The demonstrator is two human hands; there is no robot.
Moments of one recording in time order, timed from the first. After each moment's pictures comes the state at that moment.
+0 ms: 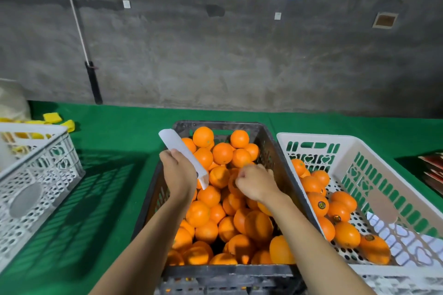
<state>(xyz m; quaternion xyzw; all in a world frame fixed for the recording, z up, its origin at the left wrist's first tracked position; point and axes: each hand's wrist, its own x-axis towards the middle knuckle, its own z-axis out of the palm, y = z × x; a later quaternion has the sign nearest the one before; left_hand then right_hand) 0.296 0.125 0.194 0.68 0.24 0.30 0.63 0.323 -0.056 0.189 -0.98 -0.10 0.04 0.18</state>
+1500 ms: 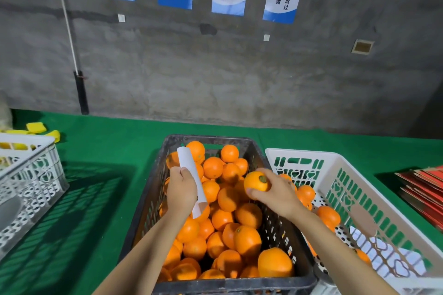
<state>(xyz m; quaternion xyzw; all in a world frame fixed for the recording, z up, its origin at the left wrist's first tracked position) 0.303 0.118 0.179 0.77 0.16 0.21 0.58 0.315 -0.136 0.202 -0.94 -0.12 -0.04 0.30</state>
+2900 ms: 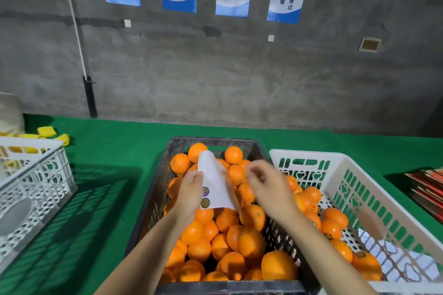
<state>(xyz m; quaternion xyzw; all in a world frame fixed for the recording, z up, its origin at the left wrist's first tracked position) 0.300 0.110 0.184 0.70 0.15 0.07 0.69 0.279 -0.085 0.239 -0.87 -0.19 -0.19 0.42</state>
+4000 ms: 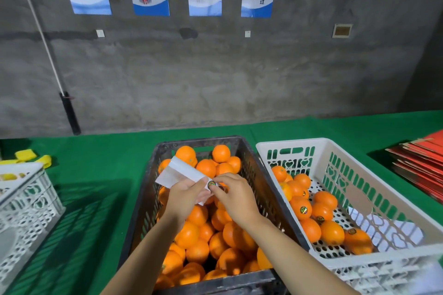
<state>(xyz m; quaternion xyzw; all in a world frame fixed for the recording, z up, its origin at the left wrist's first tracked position) 0.287 0.109 0.186 0.68 0.04 0.01 0.74 0.294 -0.045 0.179 -0.87 -0.17 -0.22 0.41</state>
